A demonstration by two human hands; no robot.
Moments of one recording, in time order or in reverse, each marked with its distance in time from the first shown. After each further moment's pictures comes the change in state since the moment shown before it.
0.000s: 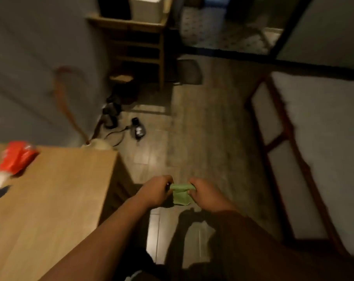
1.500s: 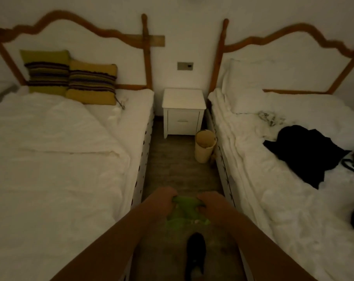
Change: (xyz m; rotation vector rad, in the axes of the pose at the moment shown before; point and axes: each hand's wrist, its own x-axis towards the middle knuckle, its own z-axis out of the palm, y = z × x) left_hand 0.157 1.266 0.725 0.669 -0.861 1.266; right_hand -0.745 1.055 -0.317 0.520 0.538 1.239
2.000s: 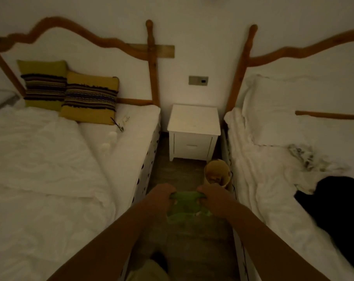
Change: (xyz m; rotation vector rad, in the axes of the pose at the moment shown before) left_hand 0.313 -0.014 -0.200 -0.037 0.077 -0.099; right_hand 0.319 0.086 -0.245 -0.101 0.000 -0.169
